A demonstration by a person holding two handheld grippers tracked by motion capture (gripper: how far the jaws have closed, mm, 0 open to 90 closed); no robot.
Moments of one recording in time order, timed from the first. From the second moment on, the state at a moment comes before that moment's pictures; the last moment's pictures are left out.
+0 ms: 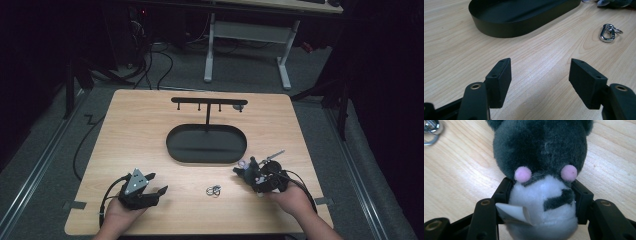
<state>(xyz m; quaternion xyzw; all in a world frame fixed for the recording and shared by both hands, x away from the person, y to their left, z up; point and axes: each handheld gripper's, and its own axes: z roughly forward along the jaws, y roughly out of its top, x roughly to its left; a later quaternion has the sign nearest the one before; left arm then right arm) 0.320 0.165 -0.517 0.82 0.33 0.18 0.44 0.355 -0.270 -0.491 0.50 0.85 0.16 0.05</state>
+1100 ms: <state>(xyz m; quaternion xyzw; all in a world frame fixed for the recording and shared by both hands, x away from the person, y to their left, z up) 0.319 0.164 -0.518 0.82 0.32 0.18 0.44 0.351 -0.277 -0.463 0.48 0.85 0.20 0.05</state>
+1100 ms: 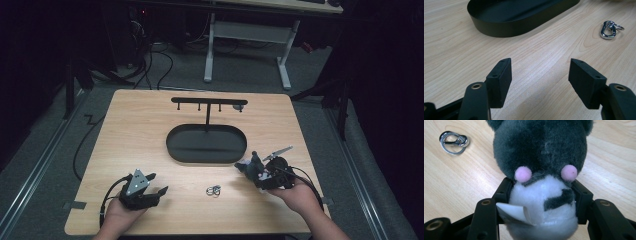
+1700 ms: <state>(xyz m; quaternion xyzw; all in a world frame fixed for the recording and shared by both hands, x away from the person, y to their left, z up) 0.319 0.164 -0.517 0.82 0.32 0.19 0.44 0.356 -0.276 -0.451 0.48 0.85 0.21 0.05</state>
